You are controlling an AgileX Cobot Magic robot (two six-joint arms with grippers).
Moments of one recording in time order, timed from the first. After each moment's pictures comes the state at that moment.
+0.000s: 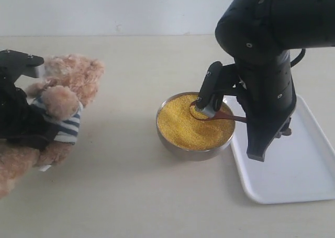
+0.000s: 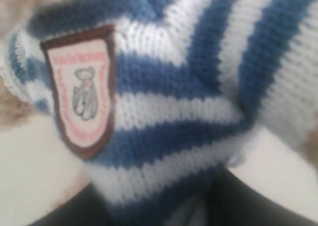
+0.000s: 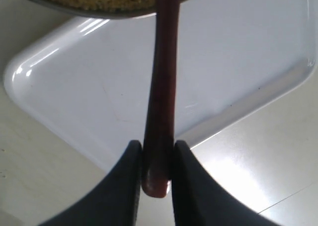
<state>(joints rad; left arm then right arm) -0.24 1.47 -0.79 -0.09 0.78 0.16 0.71 1.71 -1.12 -0.43 1.22 -0.23</state>
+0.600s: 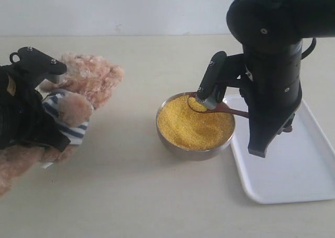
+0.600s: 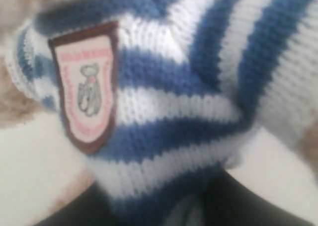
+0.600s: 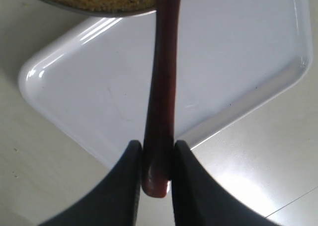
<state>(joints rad) -0.42 1.47 -0.79 0.19 0.75 -0.07 0.71 1.65 -1.12 -0.40 1.22 -0.23</state>
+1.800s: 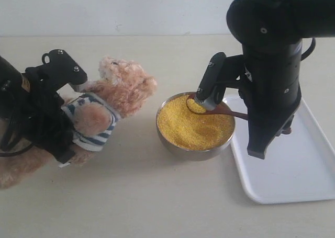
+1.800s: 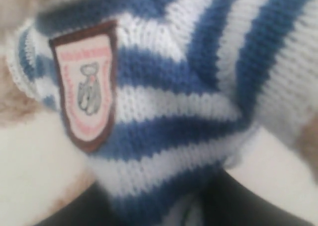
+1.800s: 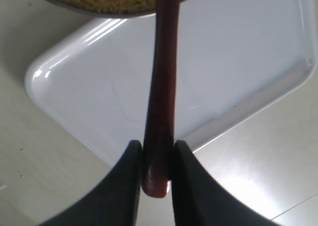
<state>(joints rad) -0.42 1.51 -0.79 0.00 0.64 0.40 0.71 1.65 -1.12 -0.38 1.22 -0.24</state>
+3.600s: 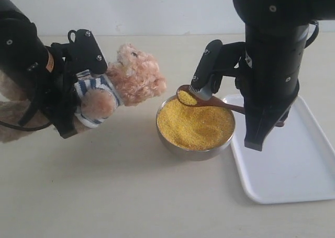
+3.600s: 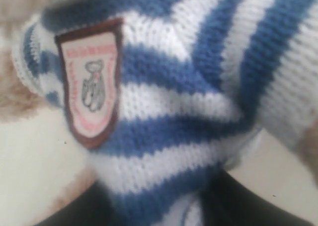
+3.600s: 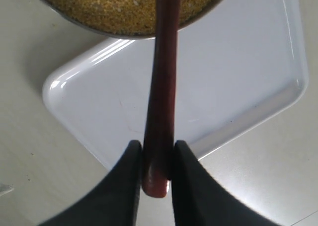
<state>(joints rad) -0.49 1.61 -0.97 0.37 0.72 0.31 0.71 1.61 -1.16 -0.33 1.22 -0.30</state>
